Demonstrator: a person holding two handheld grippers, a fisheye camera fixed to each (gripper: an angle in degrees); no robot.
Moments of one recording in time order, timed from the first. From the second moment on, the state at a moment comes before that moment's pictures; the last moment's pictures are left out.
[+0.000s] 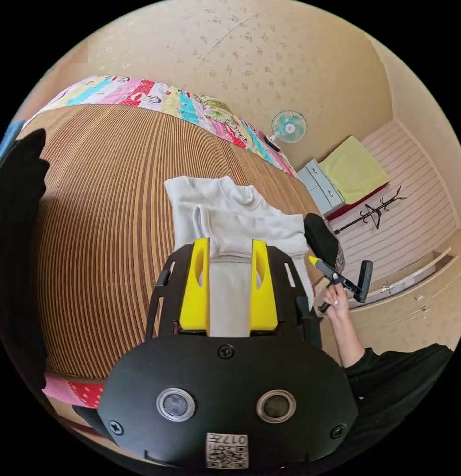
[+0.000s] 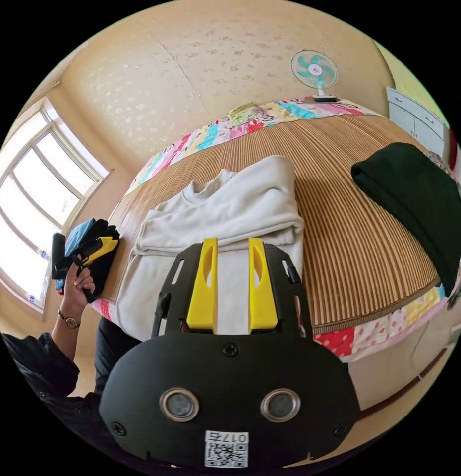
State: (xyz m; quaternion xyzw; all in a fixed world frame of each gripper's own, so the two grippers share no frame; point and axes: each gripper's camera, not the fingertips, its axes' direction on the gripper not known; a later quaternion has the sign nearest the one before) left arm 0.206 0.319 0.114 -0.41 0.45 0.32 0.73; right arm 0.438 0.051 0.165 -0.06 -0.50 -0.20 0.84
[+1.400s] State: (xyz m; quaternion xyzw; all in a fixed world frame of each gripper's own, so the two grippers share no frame) left arm 0.604 0.645 0.048 -0.47 0.50 0.50 0.53; right arm 0.529 0.073 0.307 0.00 -0.58 0.00 0.81
